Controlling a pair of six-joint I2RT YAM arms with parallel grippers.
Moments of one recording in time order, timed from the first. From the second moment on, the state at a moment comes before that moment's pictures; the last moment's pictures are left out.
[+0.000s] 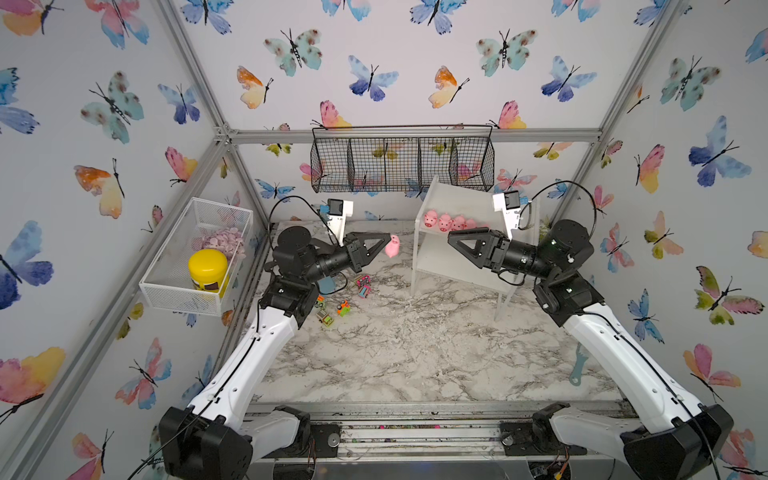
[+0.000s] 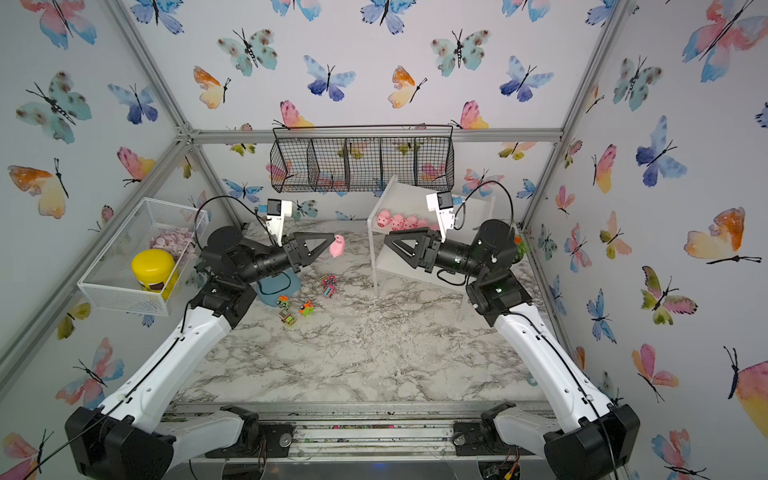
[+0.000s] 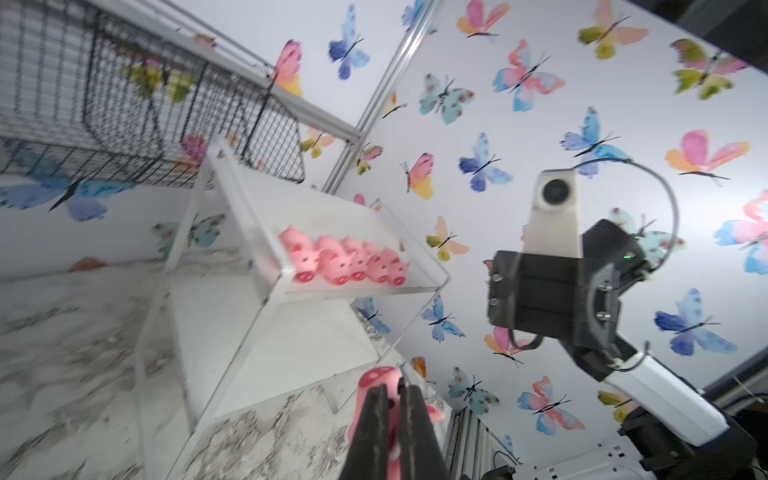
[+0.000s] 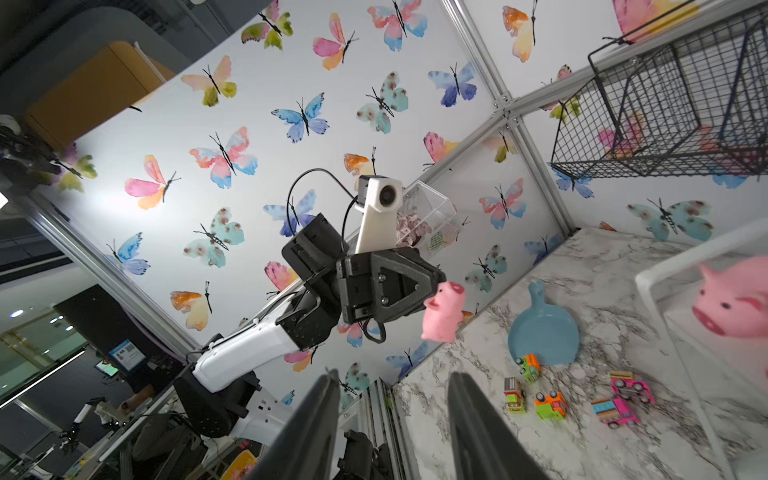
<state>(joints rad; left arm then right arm) -0.36 1.17 1.12 0.23 0.79 -0.69 0.43 1.19 1.19 0.23 -0.90 0.79</state>
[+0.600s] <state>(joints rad) -0.57 1.17 1.11 0.60 0.52 -0.98 0.57 1.20 1.15 0.46 -0.88 0.88</state>
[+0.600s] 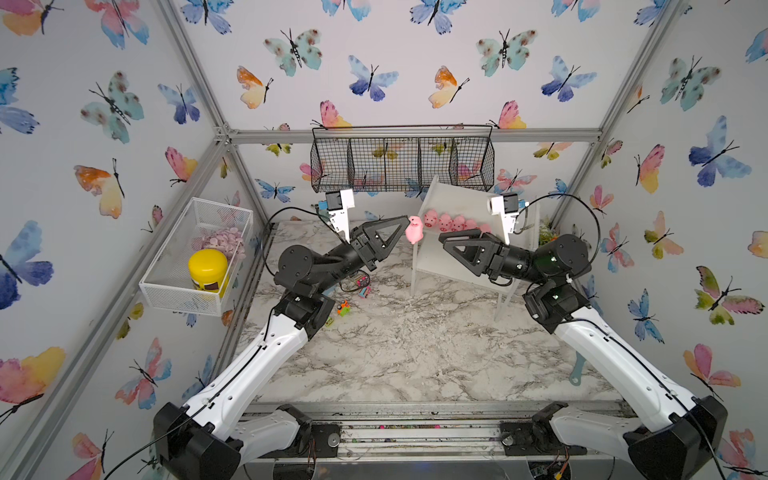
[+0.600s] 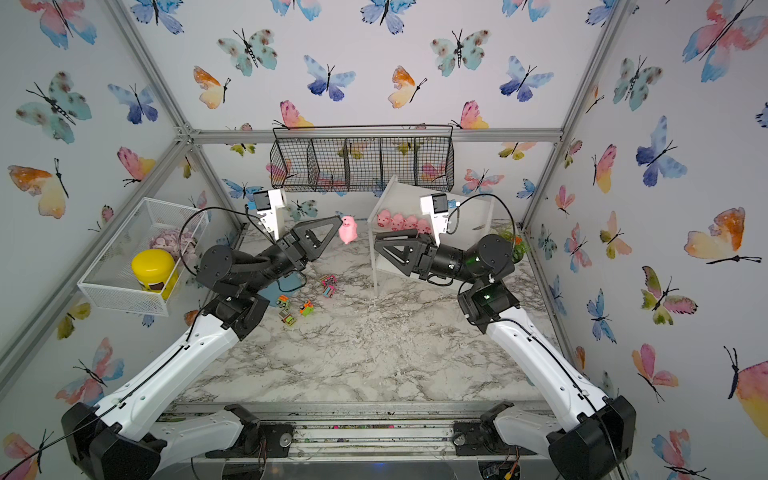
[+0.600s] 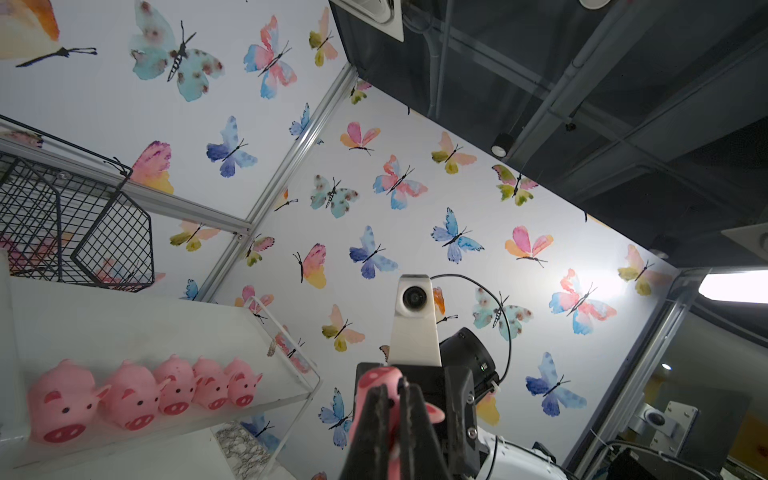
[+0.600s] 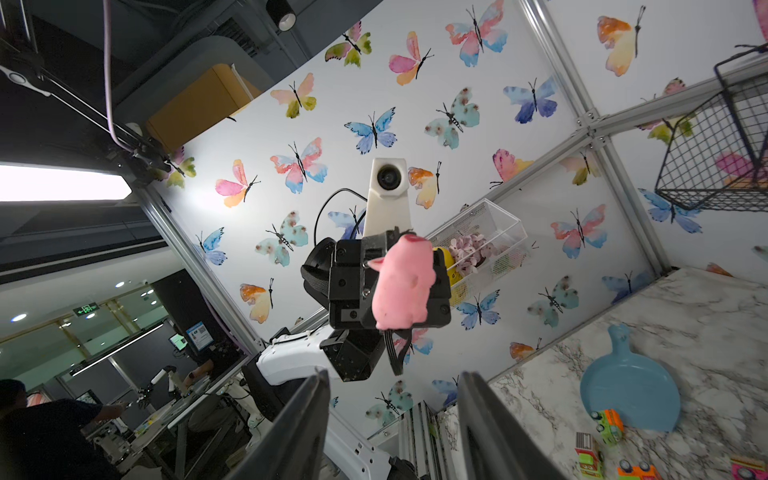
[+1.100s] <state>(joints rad) -0.66 1.17 1.12 0.57 0.34 -0.98 0.69 1.26 1.25 0.37 -0.71 0.70</state>
